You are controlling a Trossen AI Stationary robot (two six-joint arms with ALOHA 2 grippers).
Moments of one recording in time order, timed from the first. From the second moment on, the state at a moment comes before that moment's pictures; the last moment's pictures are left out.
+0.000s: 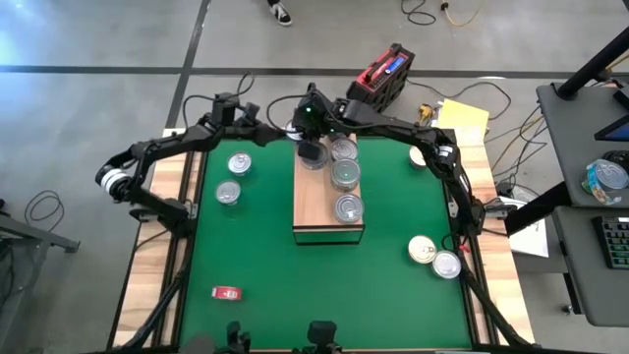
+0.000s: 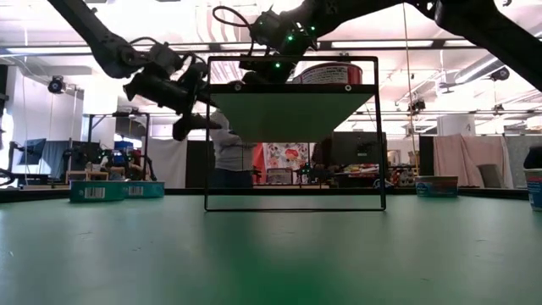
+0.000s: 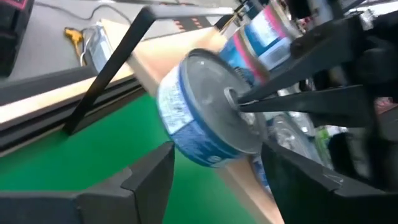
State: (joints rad) left arm 0.93 1.45 0.82 0.19 0.67 -0.48; right arm -0.43 2.19 2.14 -0.75 0.06 -0.34
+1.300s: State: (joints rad) left arm 0.91 1.65 0.82 0.52 0.74 -0.73; right arm -0.43 2.20 2.14 -0.75 0.05 -0.35
